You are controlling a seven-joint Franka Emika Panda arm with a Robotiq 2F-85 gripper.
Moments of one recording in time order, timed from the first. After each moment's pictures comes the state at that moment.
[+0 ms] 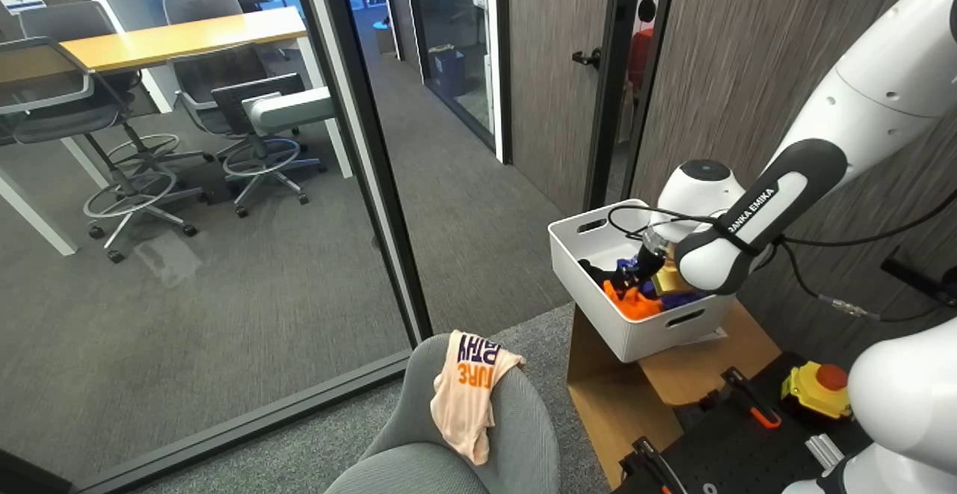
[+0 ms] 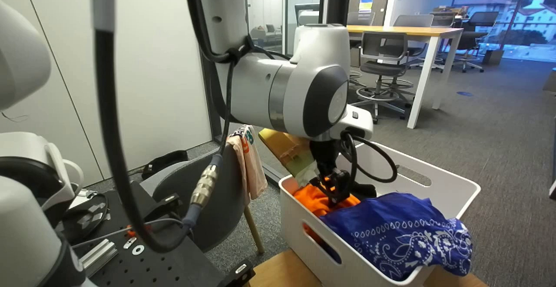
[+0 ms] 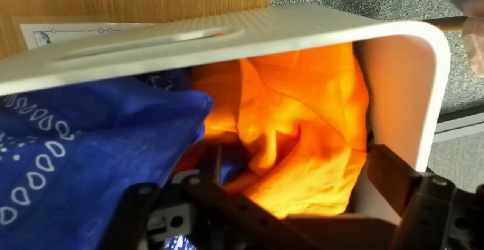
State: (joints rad) arm -0.82 0.32 0.48 -2.61 -0.62 3.00 0.55
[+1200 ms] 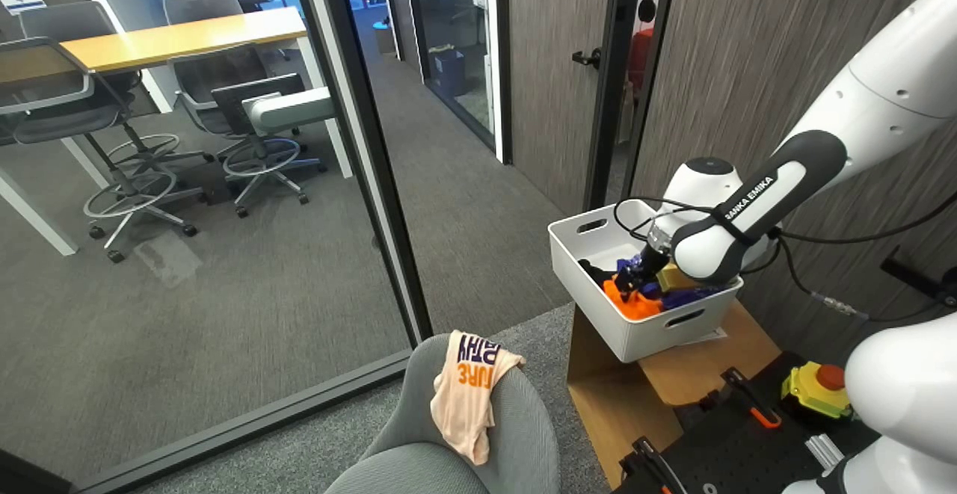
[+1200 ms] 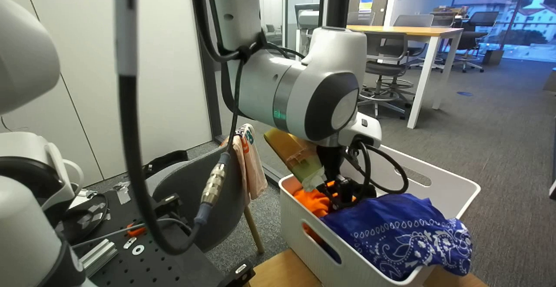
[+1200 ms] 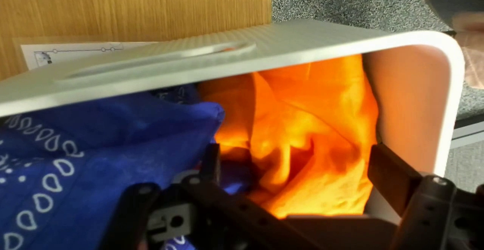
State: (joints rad) arm -0.97 0.36 0.61 -2.58 -0.53 2.93 0.44
